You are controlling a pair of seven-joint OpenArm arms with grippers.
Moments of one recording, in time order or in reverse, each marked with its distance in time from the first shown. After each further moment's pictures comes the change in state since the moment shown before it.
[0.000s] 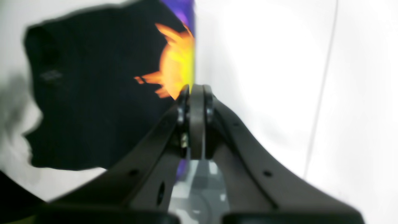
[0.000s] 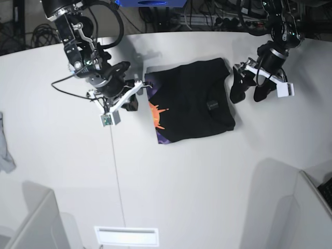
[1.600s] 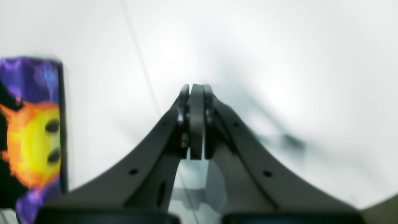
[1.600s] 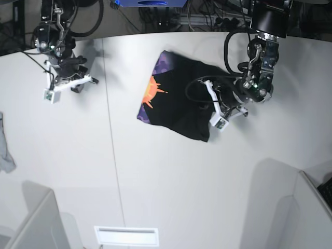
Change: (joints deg) left arm -25.6 -8.0 33.9 -16.1 28.8 -0.9 14.7; right arm -14.1 -6.9 31.0 0.0 0.3 0.0 0.2
